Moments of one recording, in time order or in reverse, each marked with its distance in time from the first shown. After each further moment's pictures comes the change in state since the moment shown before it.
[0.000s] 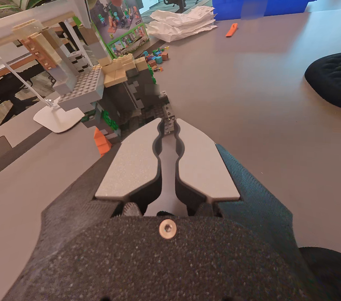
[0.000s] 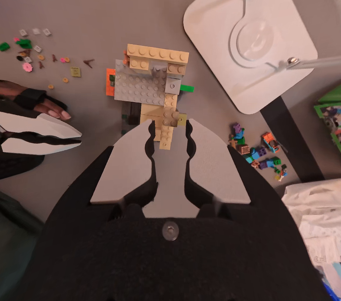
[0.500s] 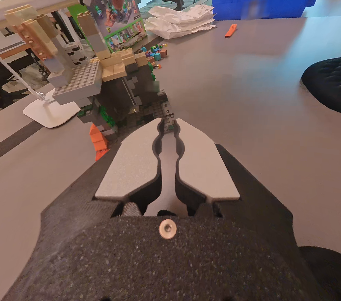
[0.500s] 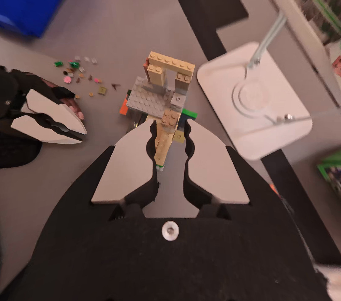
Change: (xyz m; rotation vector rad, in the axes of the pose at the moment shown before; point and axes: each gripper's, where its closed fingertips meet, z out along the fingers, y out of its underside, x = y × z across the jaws) left arm -0.001 0.004 0.002 -0.009 0.021 -0.047; right arm 0.002 -0.004 -0.011 0.397 -0.151 -0.169
